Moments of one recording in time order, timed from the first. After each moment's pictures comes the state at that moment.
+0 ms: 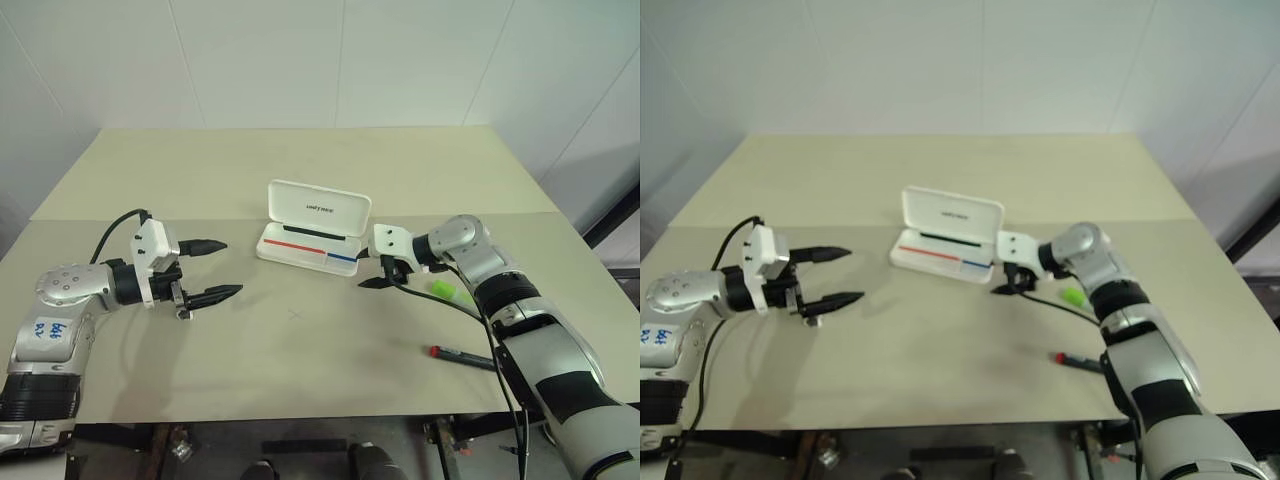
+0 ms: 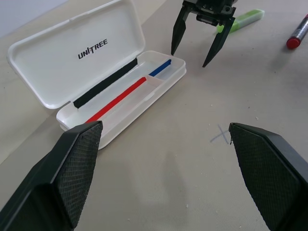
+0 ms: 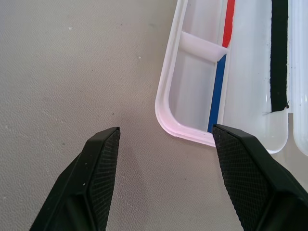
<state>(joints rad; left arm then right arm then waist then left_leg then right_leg) -0.44 0.81 0.17 0.09 -0.43 0.21 -1.09 -1.13 -0.46 0.31 0.95 -0.17 -0.23 1.25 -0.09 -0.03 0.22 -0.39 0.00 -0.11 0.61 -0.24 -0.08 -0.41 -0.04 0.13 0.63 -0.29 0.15</state>
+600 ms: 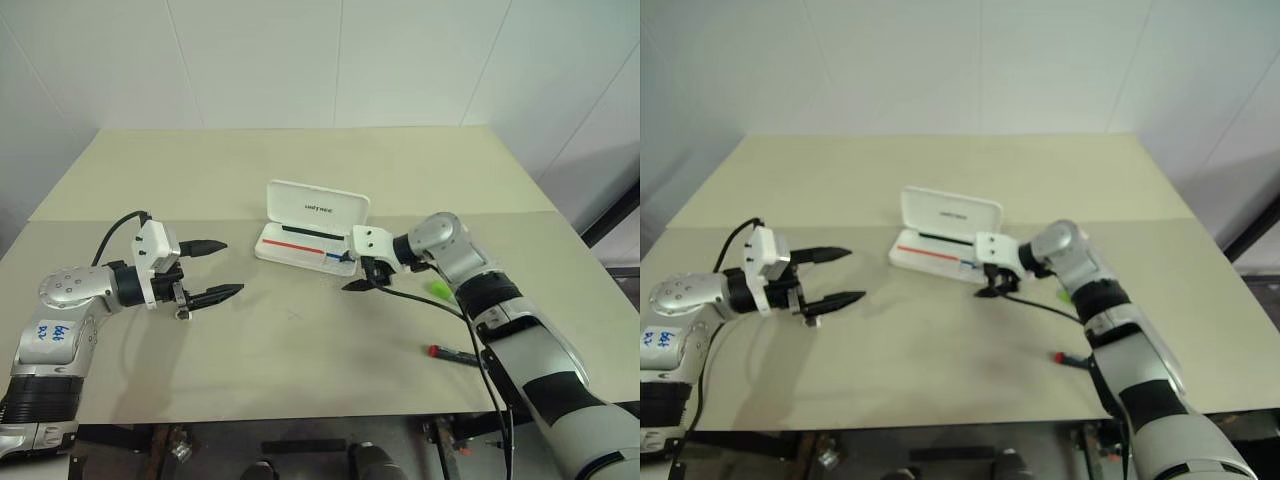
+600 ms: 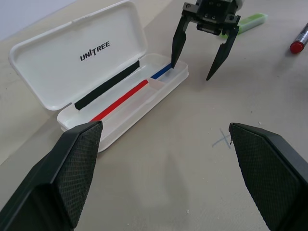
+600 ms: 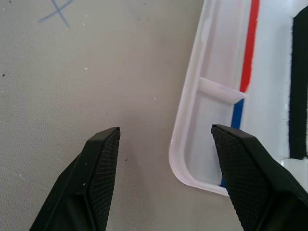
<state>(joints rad) -0.43 0.80 0.18 0.08 -0.43 0.21 -1.07 -1.13 -0.38 0.34 0.90 -0.21 -0.13 1.24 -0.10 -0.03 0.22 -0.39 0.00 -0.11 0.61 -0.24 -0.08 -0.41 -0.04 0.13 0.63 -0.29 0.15</state>
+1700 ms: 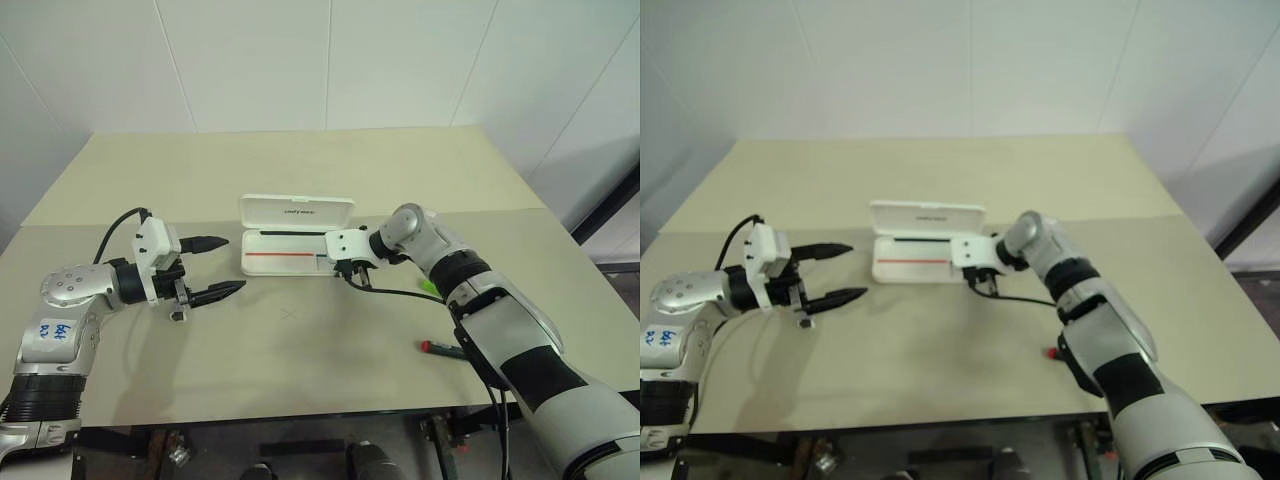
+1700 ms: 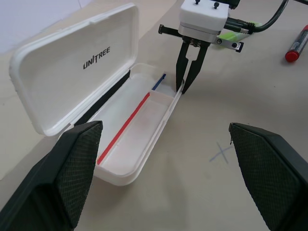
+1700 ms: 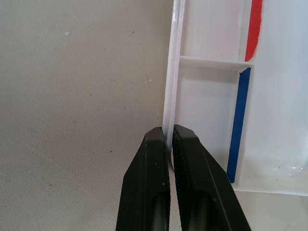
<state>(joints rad) -0.45 0.79 0.18 0.08 -0.43 0.21 -1.07 -1.32 -0.29 0.44 1.14 -0.37 -0.19 1.19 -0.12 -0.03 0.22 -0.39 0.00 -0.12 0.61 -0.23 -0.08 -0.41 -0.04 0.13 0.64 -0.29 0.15</state>
